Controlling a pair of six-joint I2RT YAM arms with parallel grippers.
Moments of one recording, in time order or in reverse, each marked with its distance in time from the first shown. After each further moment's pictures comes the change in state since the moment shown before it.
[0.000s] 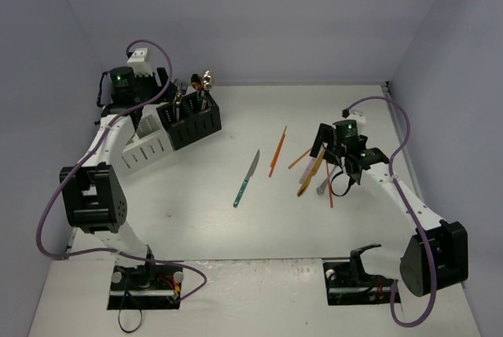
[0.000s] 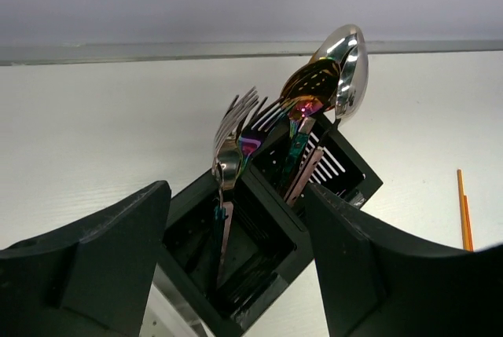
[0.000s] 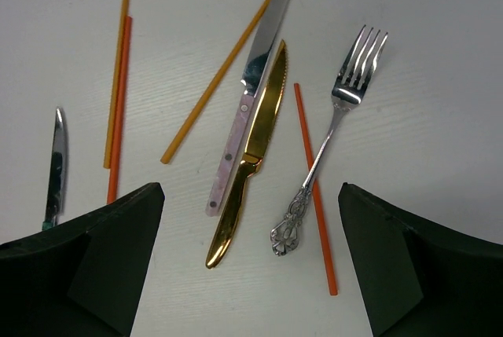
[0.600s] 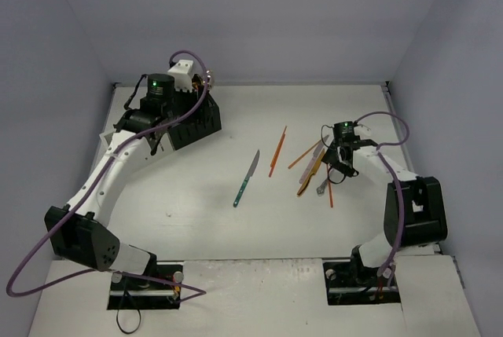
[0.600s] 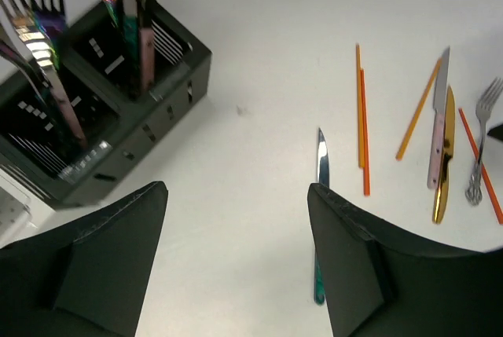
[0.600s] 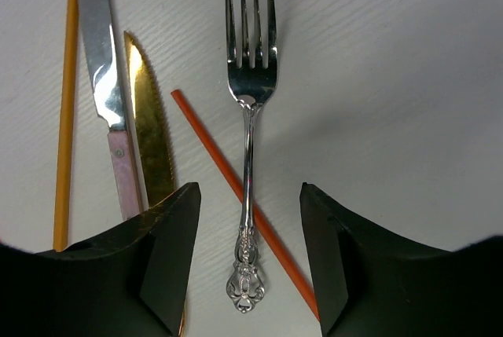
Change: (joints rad) left arm -0.353 -0.283 0.029 -0.491 -0.234 -0.008; right arm -0.125 0.315 0.016 -0.019 0.053 0.205
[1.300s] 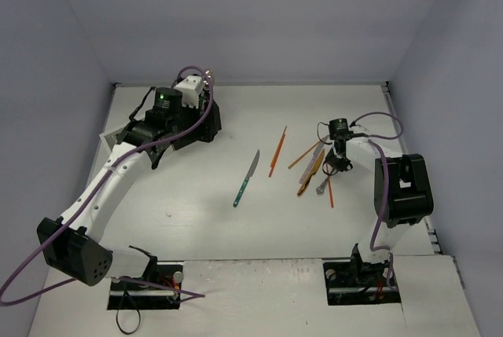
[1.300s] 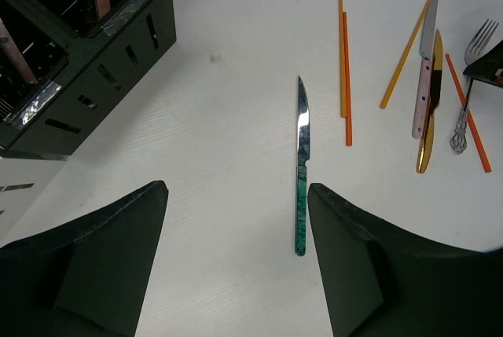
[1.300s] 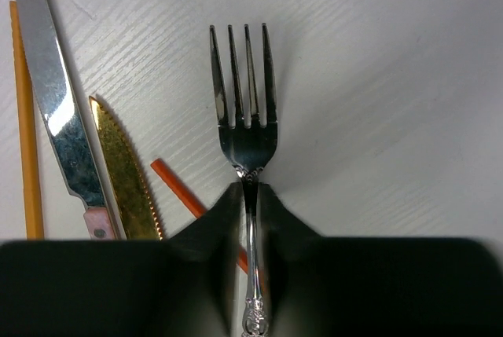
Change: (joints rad) left arm -0.084 -0.084 -0.077 -0.083 -0.021 -0.031; right arm -0.022 0.199 0.086 0.029 0.050 0.053
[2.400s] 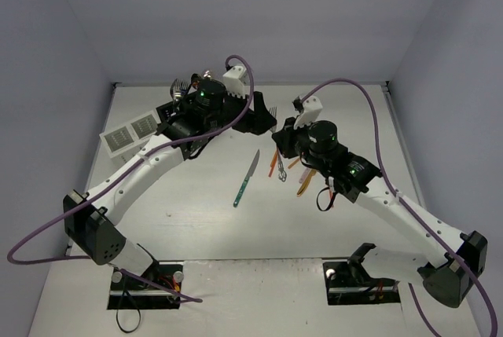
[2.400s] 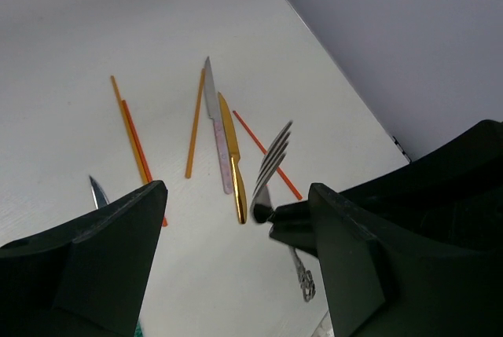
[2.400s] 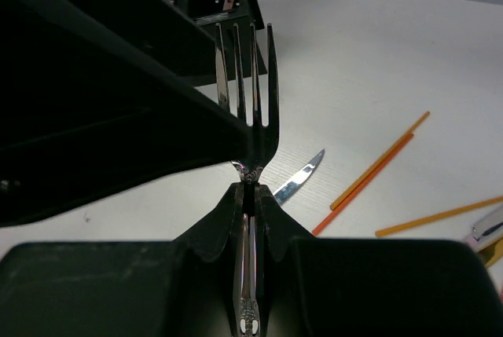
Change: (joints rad) left arm -0.259 0.173 0.147 0.313 0.172 -0.222; right arm 0.586 -0.611 0.037 0.239 -0.194 -0.439
